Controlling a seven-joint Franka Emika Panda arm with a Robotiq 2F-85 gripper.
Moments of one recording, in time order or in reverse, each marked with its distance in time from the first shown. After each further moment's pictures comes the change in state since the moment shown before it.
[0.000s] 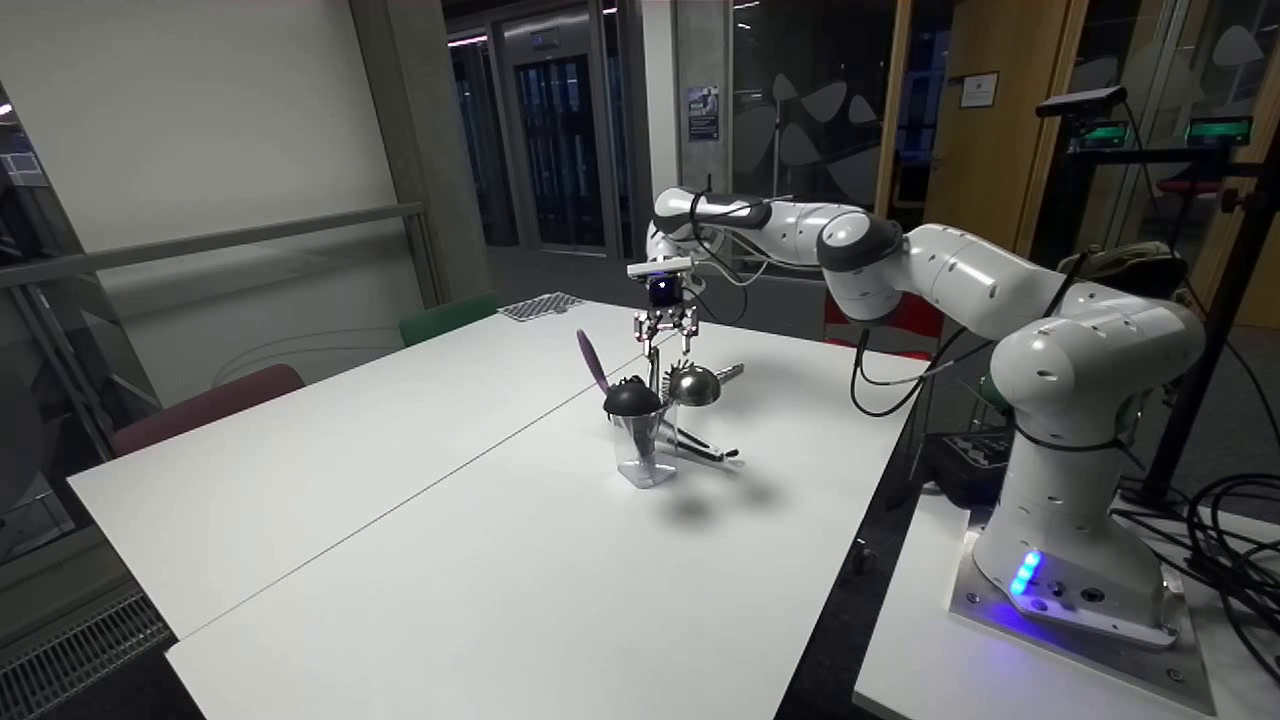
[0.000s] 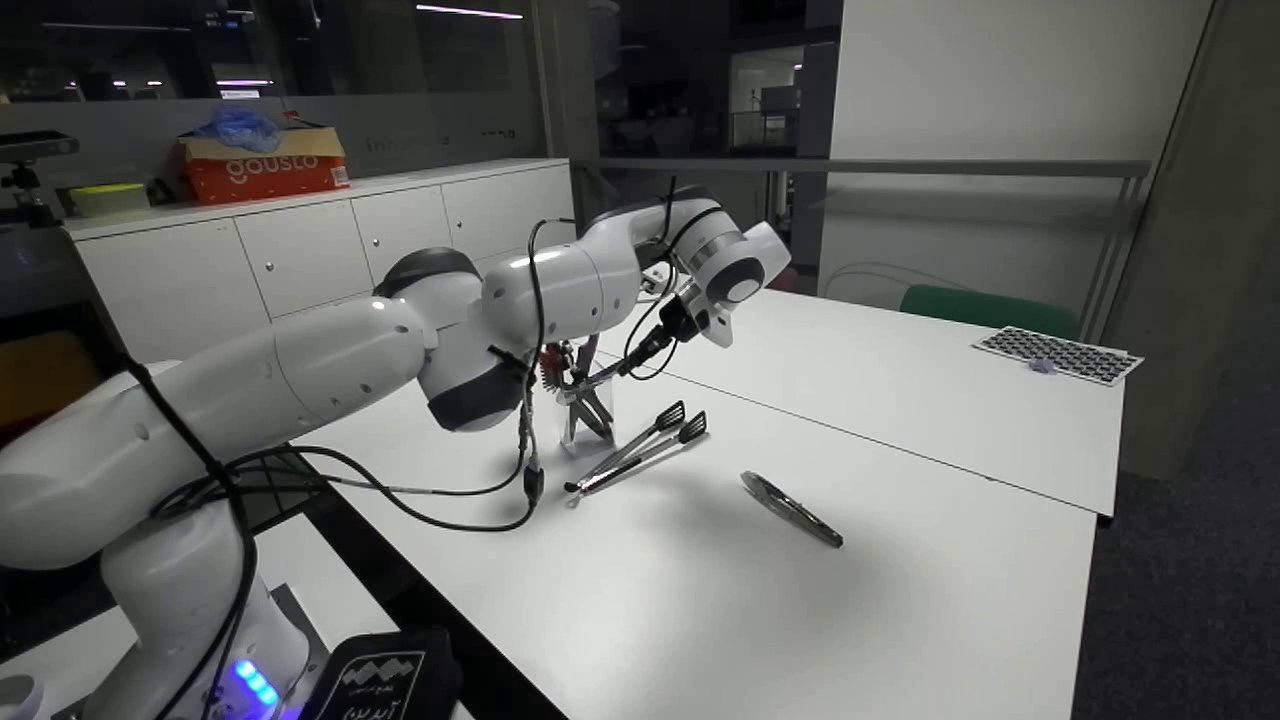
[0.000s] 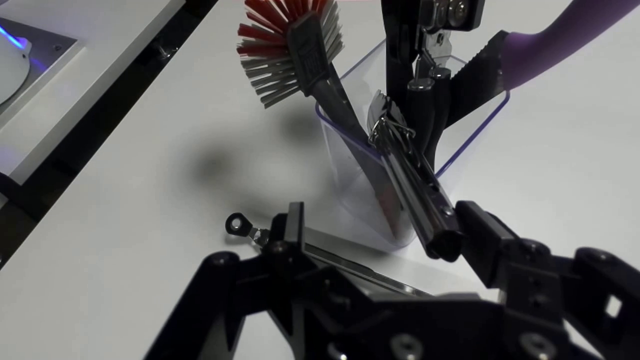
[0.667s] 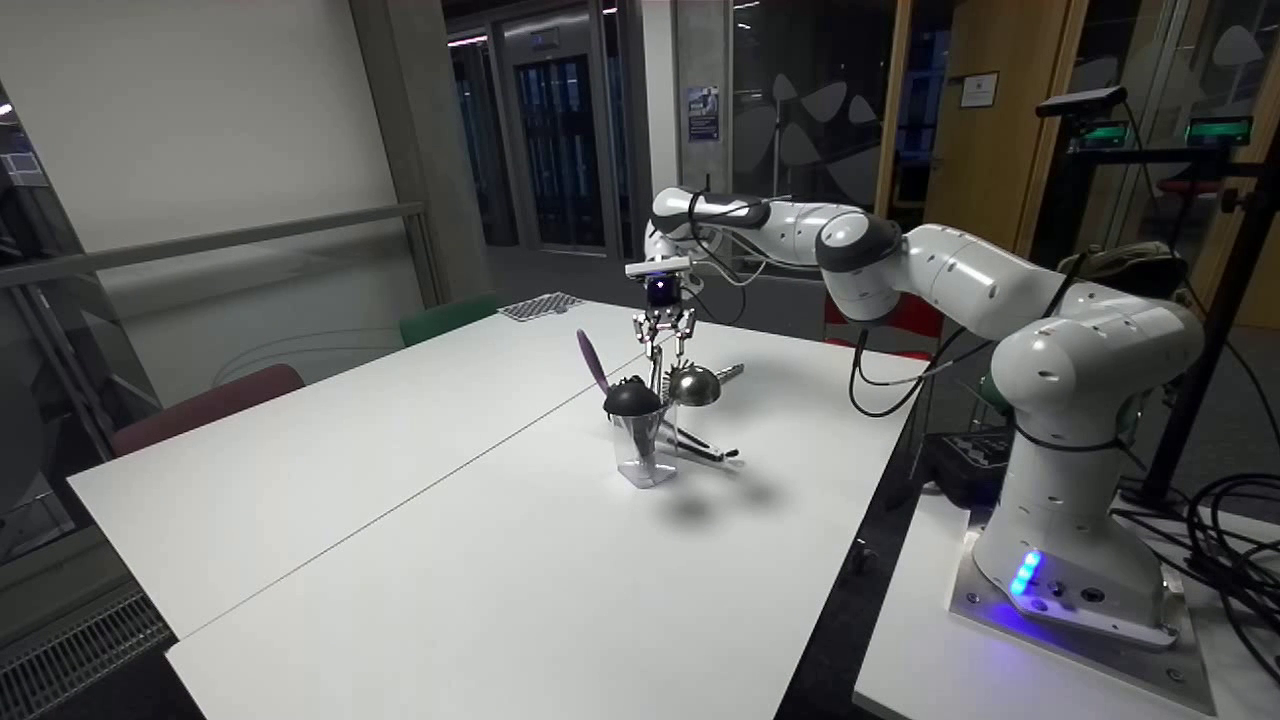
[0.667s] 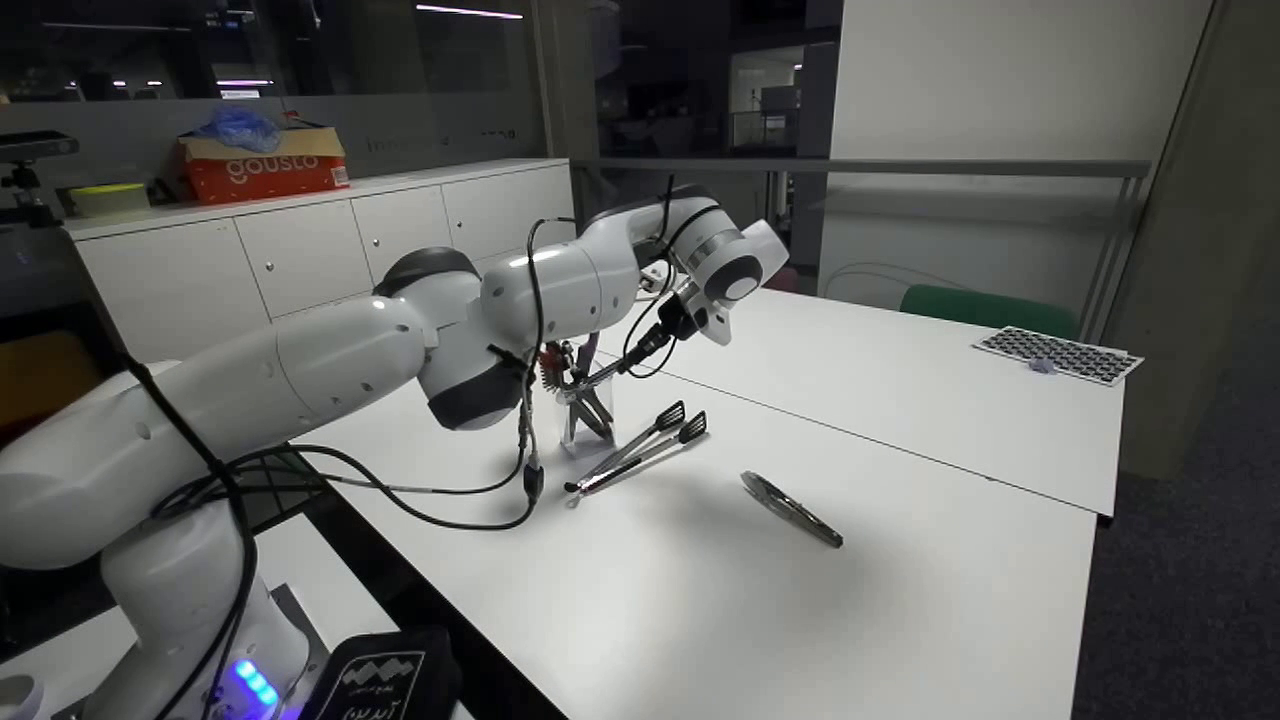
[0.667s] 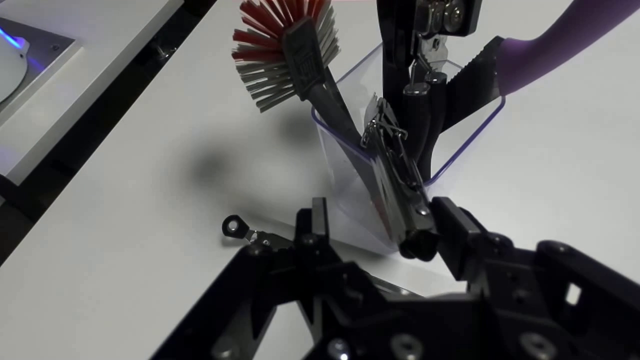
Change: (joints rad) arm 0.010 0.000 0.000 0.008 0.000 0.000 0.000
